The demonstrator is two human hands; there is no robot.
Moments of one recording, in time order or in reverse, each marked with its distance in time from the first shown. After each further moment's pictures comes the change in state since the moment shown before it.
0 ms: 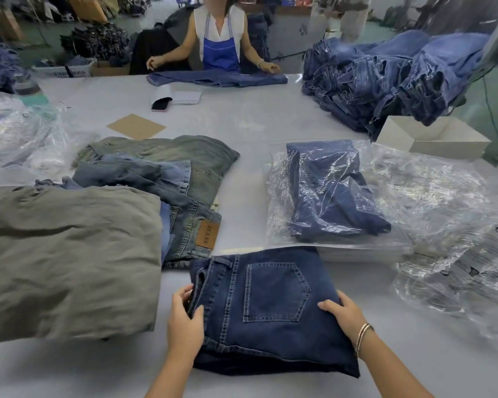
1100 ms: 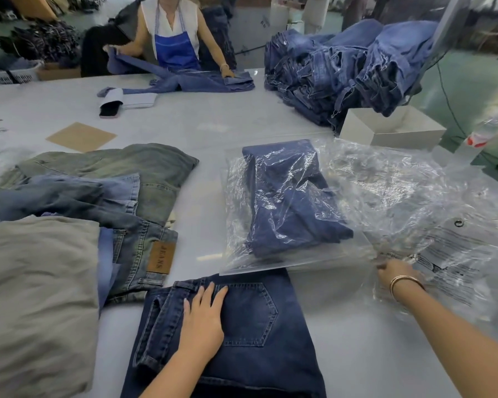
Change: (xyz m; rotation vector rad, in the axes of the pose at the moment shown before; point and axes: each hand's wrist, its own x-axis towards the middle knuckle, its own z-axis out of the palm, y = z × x) left_hand 0.027 0.031 0.116 1.100 -0.431 0.459; right_hand 0.115 -0.053 -0.182 -1.114 0.349 0.146
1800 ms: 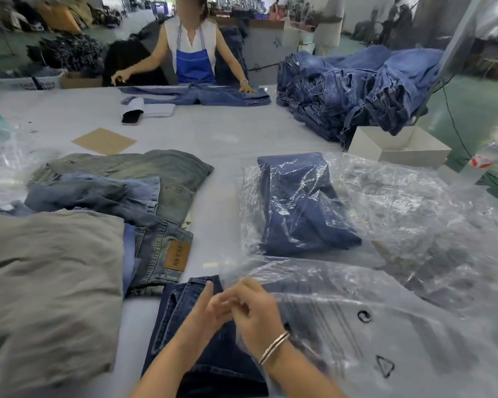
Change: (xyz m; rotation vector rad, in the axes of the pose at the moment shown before) left_hand -0.049 -0.014 -0.068 -1.606 -0.335 -0.023; right_hand -0.259 -0.199 0.042 0.916 0.094 -1.002
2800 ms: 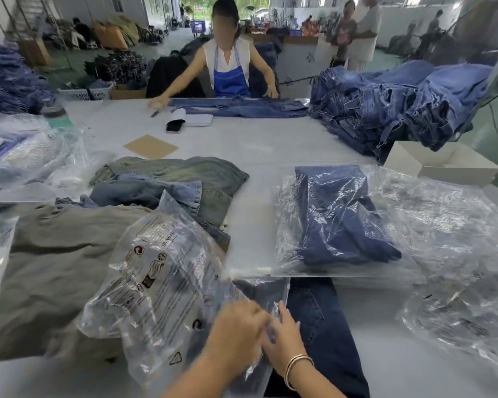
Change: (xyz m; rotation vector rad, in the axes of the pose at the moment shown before) left_hand -0.036 -0.006 -0.011 1.569 0.313 0.653; right_hand -0.026 0.061 0.049 -0.389 -0.389 0.489
